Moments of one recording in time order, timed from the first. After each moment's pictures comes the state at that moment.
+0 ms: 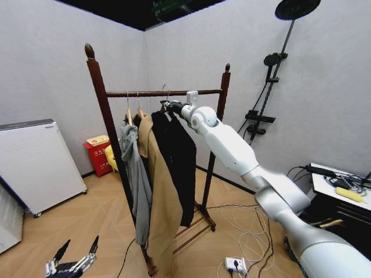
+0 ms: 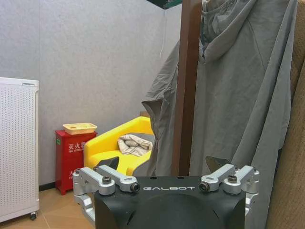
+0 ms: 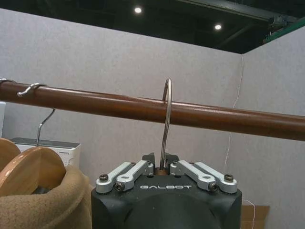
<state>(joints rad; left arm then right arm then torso) 1.94 -1.35 -0.90 -2.27 -0.51 -0.14 0.13 0.35 1.29 -0.25 1.13 0.86 -0.41 -0.06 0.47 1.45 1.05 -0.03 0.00</state>
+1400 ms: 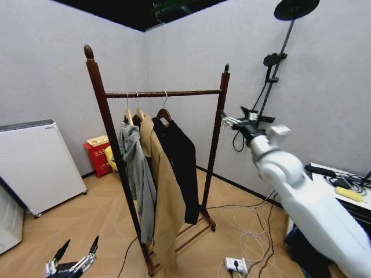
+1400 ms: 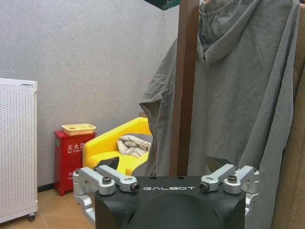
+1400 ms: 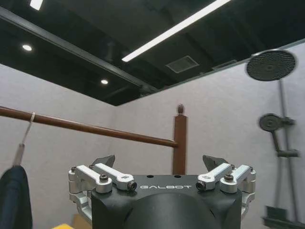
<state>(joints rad) 1.94 -1.35 -0.90 -2.27 -0.51 -0.14 0.14 -0.86 0.74 0.61 2.24 0.77 -0.28 0.36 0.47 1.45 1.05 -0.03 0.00</state>
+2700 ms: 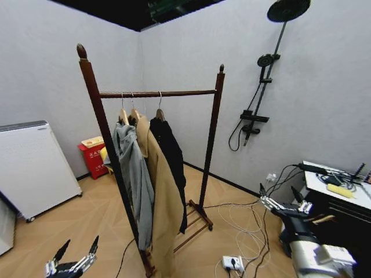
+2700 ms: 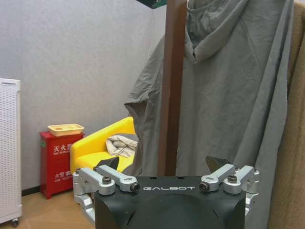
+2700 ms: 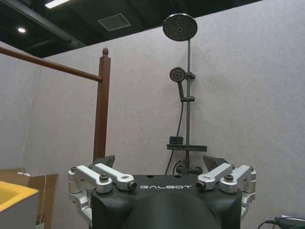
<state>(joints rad) 1.94 -1.35 -0.90 -2.27 -0.51 -0.14 0.13 -1.68 1.20 0.87 2.44 0.40 -0.02 0.32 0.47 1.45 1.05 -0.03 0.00</state>
